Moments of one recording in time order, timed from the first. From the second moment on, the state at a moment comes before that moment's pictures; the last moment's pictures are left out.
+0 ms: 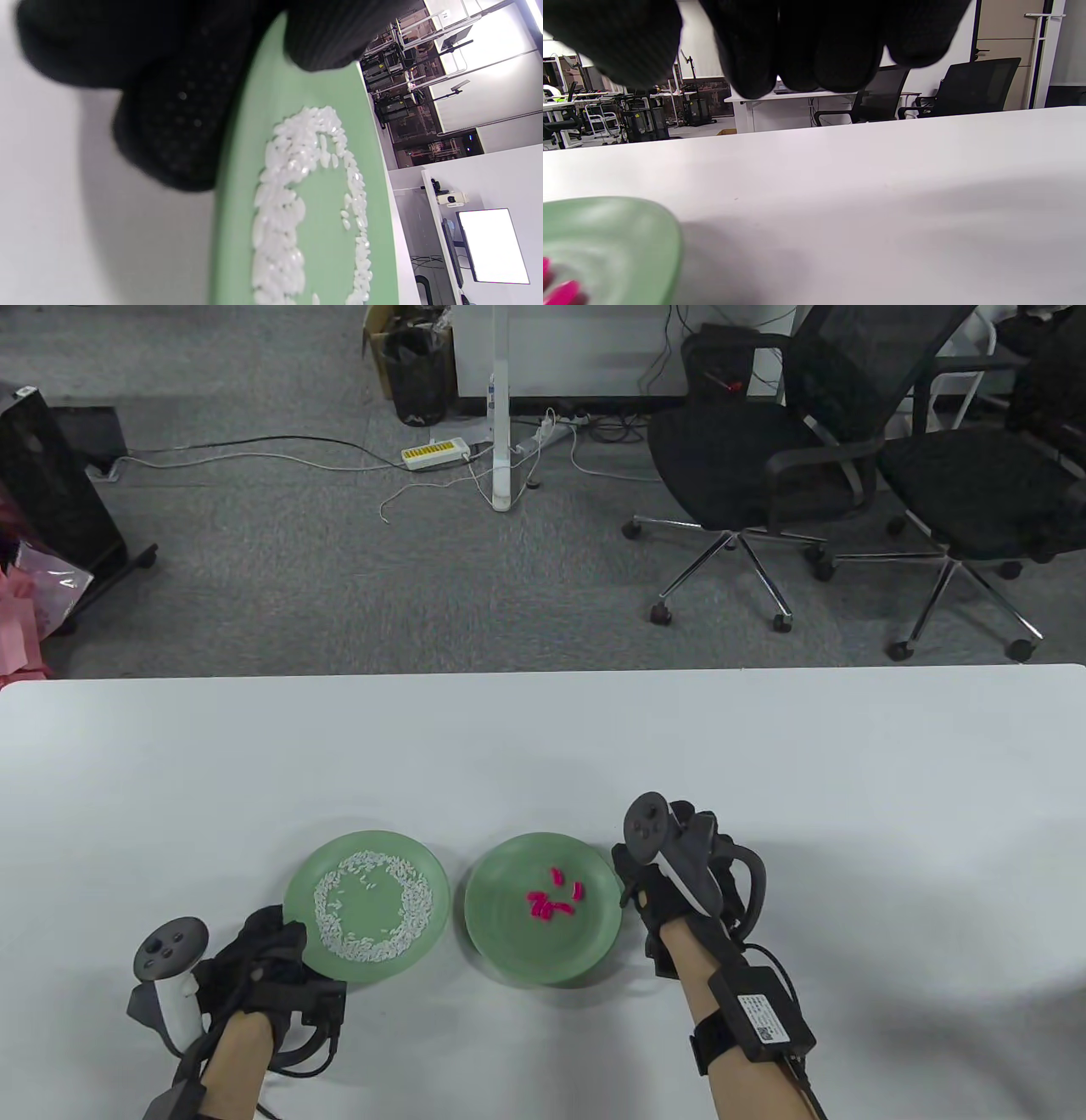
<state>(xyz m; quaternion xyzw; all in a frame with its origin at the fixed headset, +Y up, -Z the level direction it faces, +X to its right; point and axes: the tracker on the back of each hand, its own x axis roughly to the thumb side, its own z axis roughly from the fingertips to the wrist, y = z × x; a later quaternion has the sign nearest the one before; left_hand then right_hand) -0.351 -0.792 -0.258 -0.10 0.33 0.55 0.76 0.126 -0.694 -0.349 -0.12 -0.01 0.99 0.05</state>
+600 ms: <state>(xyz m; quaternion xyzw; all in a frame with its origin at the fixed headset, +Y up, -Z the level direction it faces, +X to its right) -0.347 -0.785 -0.258 -0.07 0.36 0.44 0.82 0.169 -0.701 -0.318 -0.09 -0.04 0.99 0.08</state>
